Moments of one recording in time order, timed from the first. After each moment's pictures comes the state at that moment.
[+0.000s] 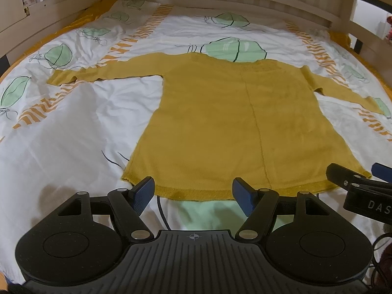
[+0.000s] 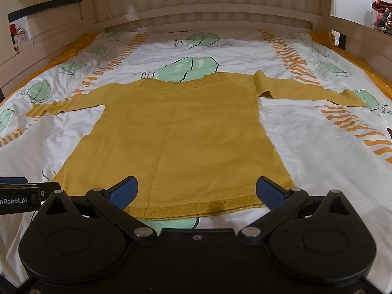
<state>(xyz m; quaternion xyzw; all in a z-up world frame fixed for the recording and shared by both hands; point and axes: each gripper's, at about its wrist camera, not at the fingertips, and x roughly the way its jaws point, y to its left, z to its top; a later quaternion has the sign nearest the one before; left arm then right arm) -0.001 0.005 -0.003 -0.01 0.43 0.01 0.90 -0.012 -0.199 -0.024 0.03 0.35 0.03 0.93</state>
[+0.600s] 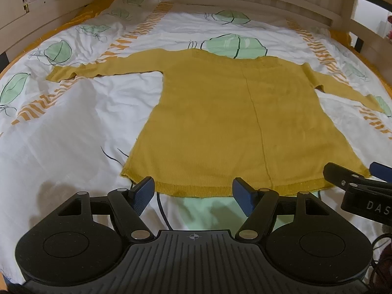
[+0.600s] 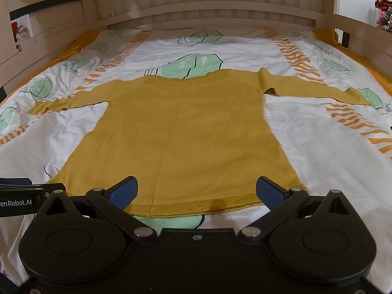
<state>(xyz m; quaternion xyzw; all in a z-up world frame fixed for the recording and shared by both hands) -0.001 0.006 -0.008 -0.01 0.43 0.01 0.90 -0.011 -0.199 -0.026 0.04 0.36 0.04 0.93</state>
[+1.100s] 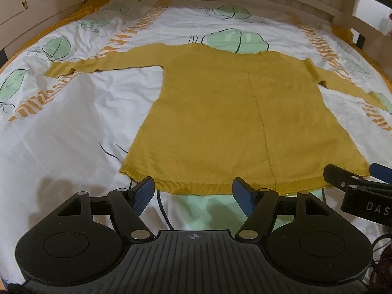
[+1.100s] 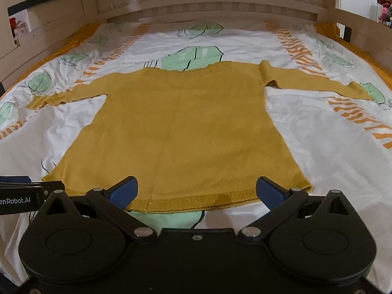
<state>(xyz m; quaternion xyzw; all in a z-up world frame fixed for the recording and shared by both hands) 0.006 0.005 -0.016 -0.01 0.45 0.01 0.89 -0.004 -0.197 -0.035 0.03 0.38 0.04 0.92</state>
